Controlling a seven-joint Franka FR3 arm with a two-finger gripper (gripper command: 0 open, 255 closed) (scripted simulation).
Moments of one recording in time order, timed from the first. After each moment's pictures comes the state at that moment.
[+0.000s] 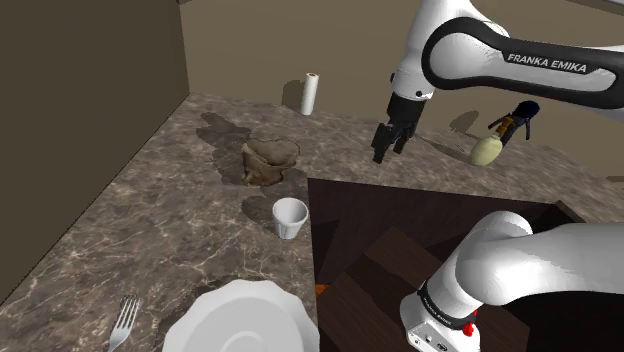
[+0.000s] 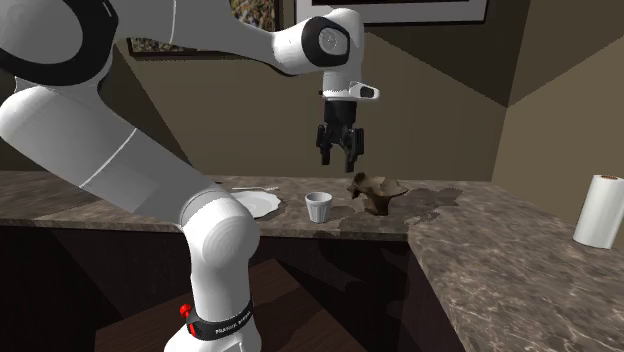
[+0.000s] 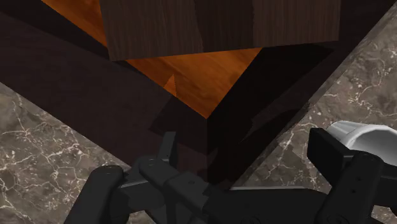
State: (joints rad) arm -0.01 -0.76 -0.01 -2.44 -0.03 1.62 0.04
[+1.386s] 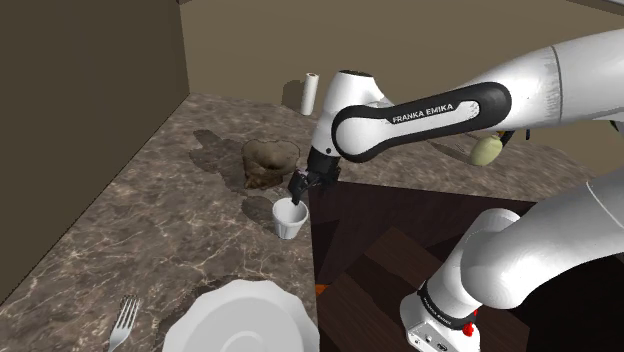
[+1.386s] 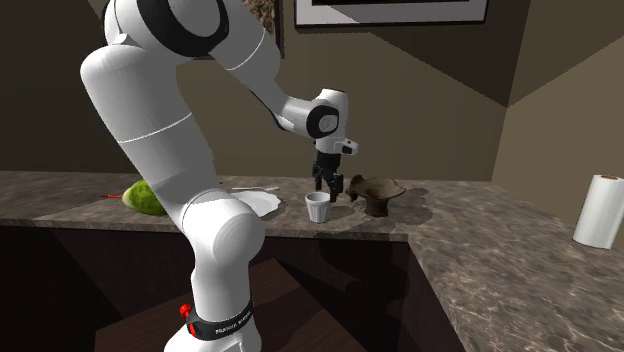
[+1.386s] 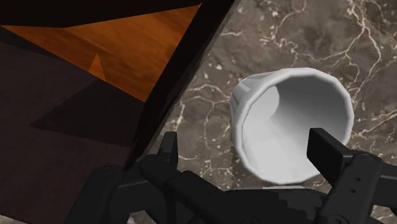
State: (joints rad) arm 0.12 -0.36 0.17 -2.56 0.24 2.24 0.27
